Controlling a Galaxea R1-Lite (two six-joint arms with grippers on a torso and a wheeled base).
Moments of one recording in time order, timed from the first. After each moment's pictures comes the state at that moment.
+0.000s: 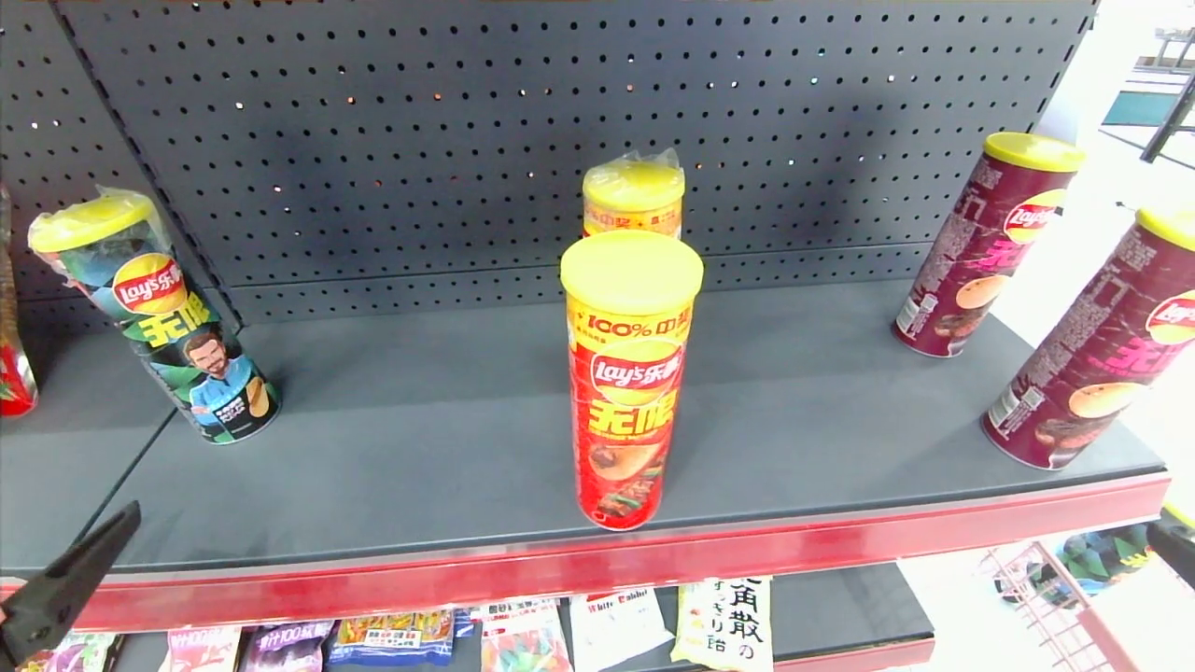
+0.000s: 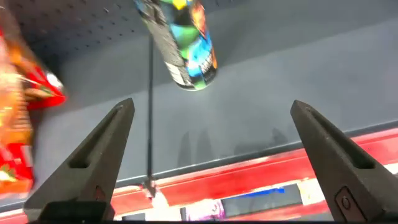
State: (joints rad) left arm -0.28 0.69 -0.35 -0.20 0.30 0.20; right arm 0.20 0.62 -0.36 -0.06 -0.16 0.01
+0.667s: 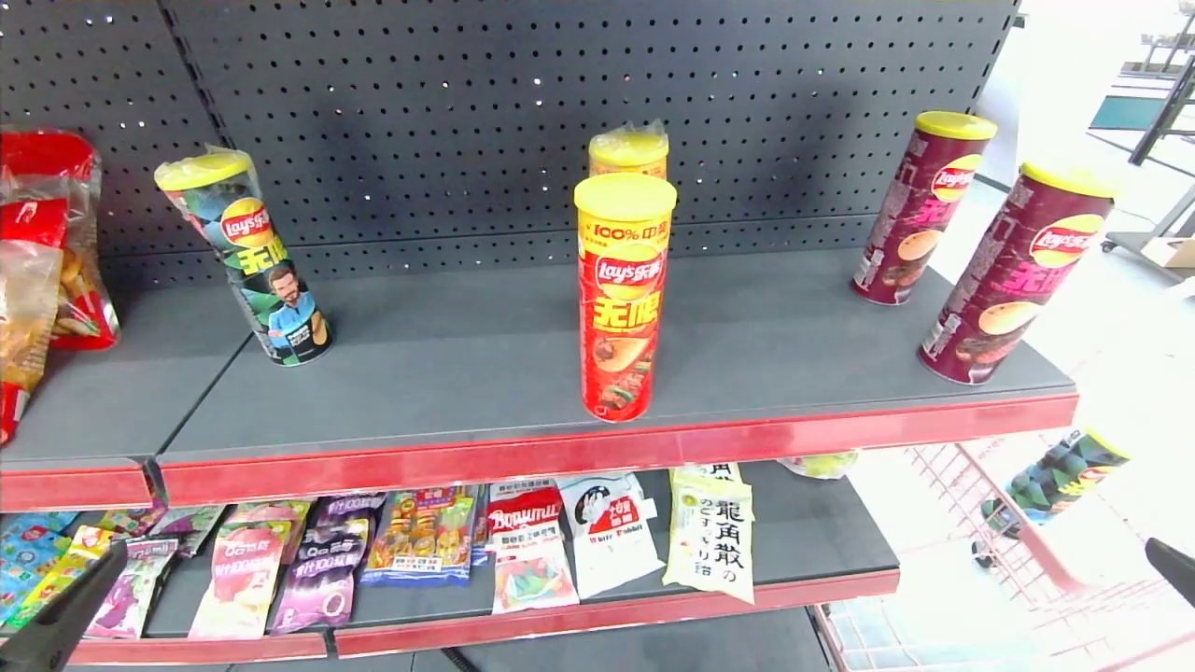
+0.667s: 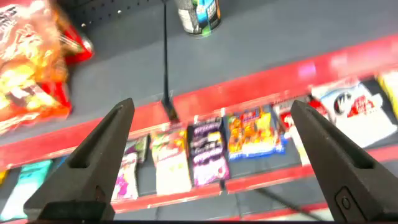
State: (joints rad) left arm -0.27 0.63 -0.28 -0.20 0.32 0.25; right arm 0.17 0.62 -0.34 -0.06 -0.14 -0.02
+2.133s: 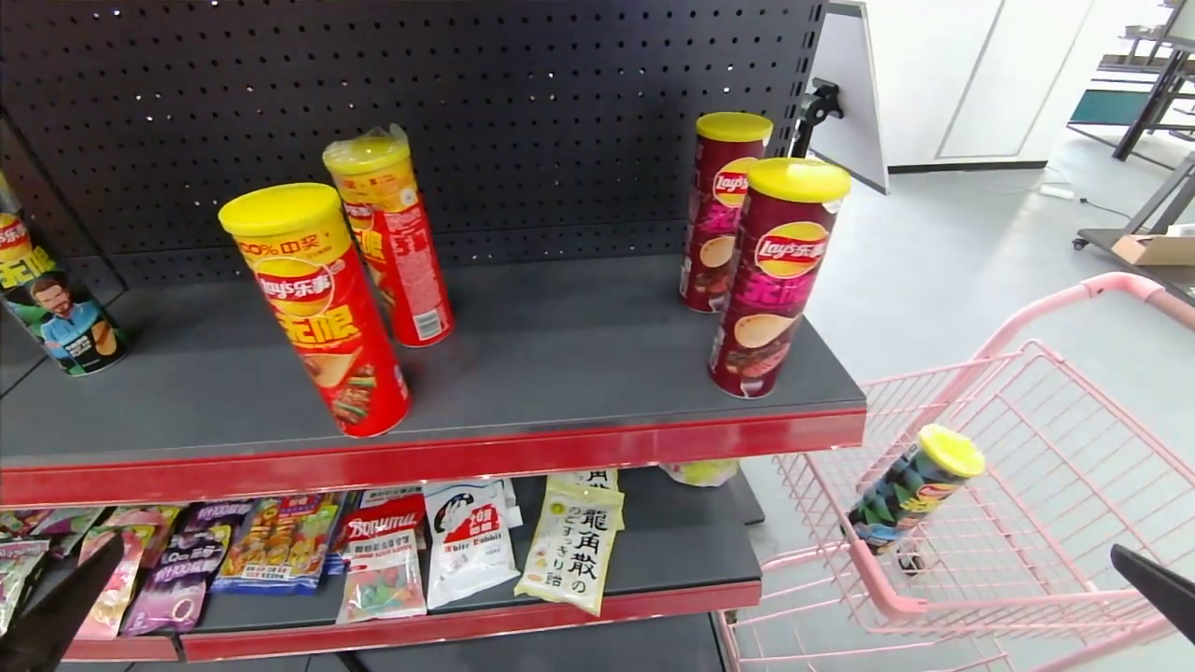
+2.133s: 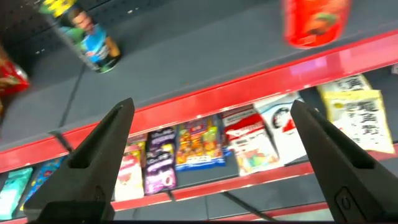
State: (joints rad) left arm -0.24 0.64 -0.29 -0.20 0.32 0.29; right arm 0.17 0.67 -0.33 -0.06 -0.11 -0.02
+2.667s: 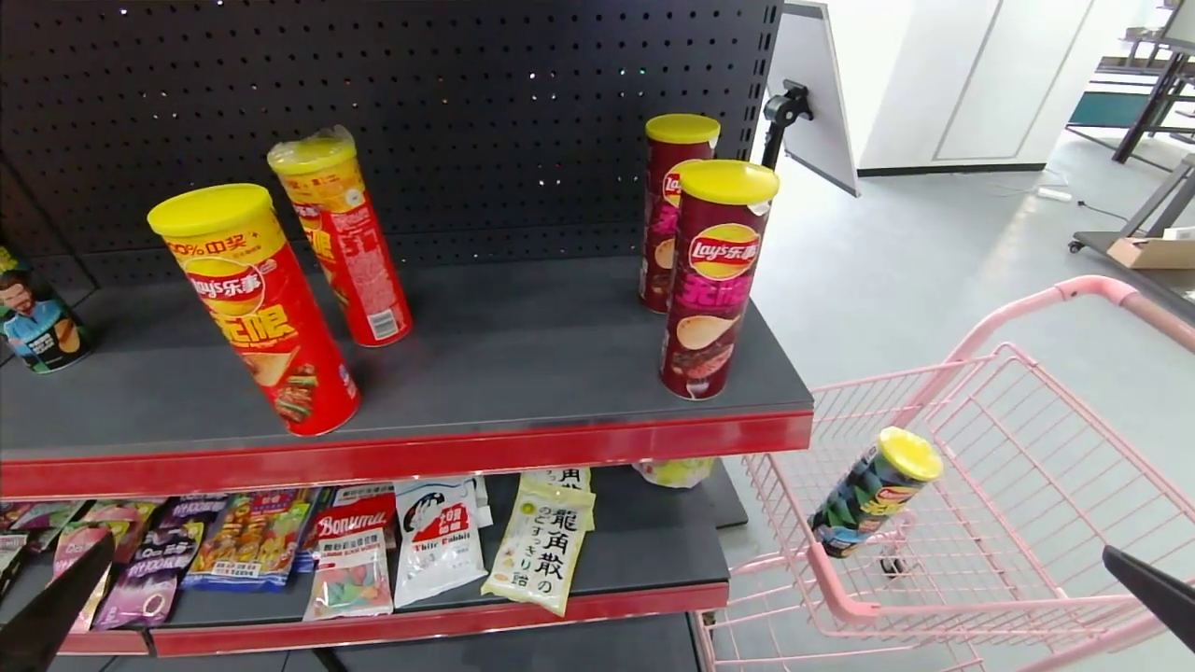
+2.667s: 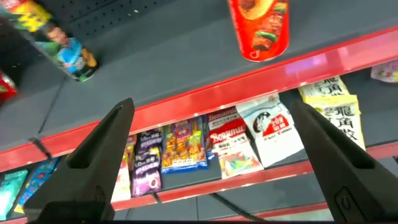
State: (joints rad) left arm -0.24 0.63 -0.29 -0.20 0.32 0.30; right arm 0.17 0.68 -0.33 -0.06 -0.11 -0.02
